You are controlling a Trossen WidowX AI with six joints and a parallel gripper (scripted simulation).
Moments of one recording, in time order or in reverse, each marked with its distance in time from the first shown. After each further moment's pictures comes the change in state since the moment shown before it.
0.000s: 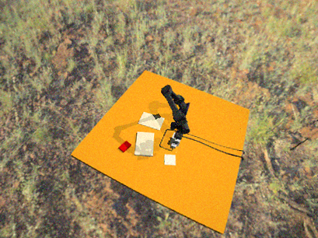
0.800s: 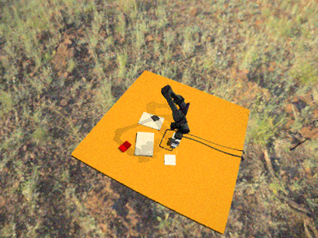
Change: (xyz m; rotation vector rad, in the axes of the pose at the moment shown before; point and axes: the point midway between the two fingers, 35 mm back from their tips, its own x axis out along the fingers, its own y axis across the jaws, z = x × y) arm 0.003 0.000 0.000 0.000 0.001 -0.001
